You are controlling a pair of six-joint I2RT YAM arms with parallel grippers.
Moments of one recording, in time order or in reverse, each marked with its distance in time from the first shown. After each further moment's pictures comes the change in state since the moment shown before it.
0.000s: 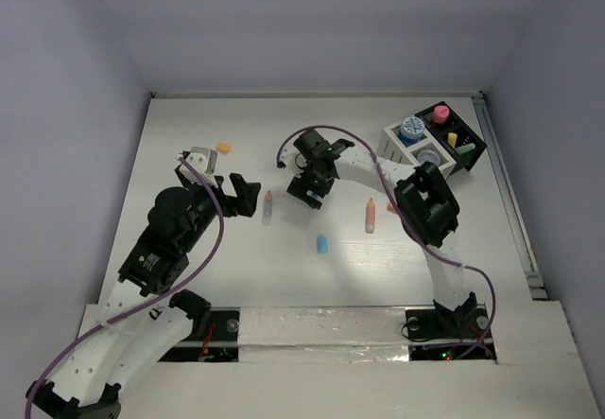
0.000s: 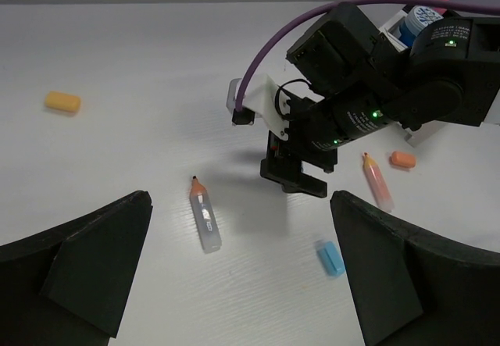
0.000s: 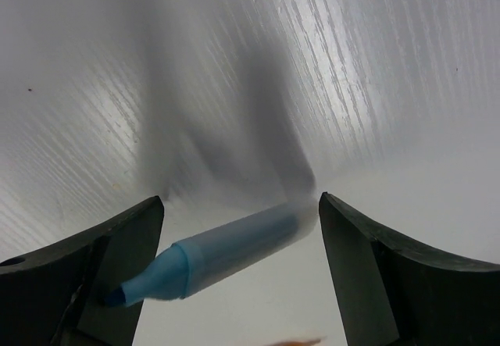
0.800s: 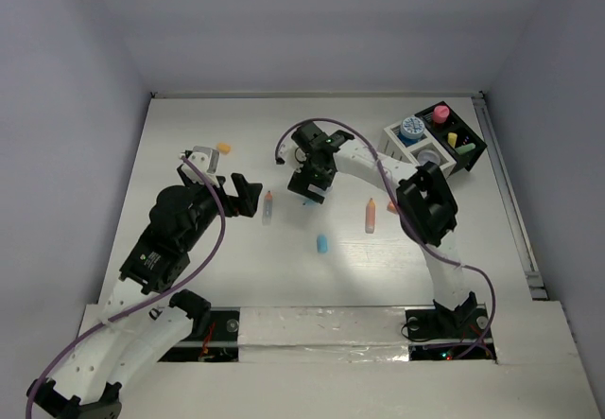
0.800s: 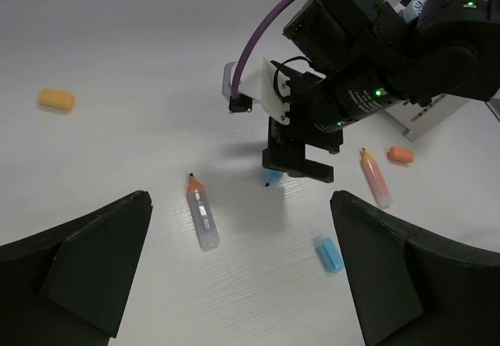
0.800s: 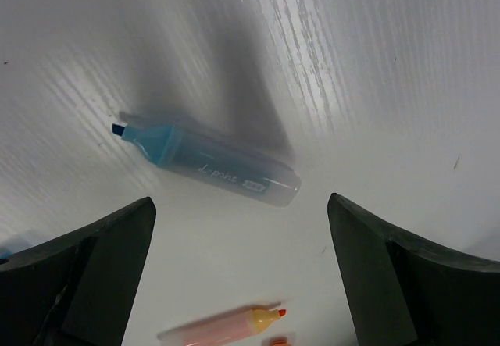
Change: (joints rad) left arm 0.007 0.006 0.000 0.000 0.021 0.000; right arm 0.000 -0.001 0.107 -0.121 0.053 -0.072
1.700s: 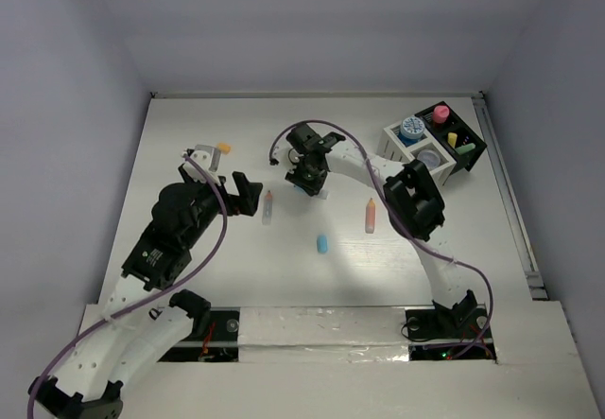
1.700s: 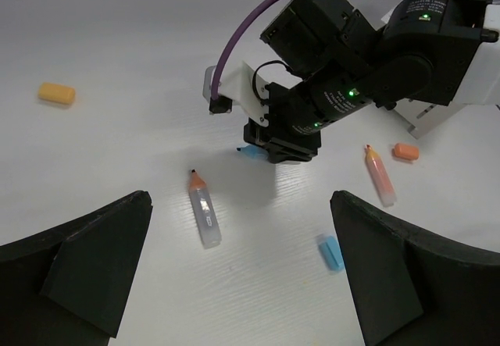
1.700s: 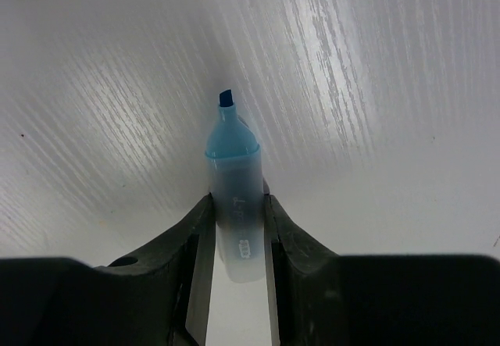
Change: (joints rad) left arm 0.013 0.018 0.000 0.000 0.008 0.000; right arm -0.002 0.140 0.108 0.019 -0.090 0.009
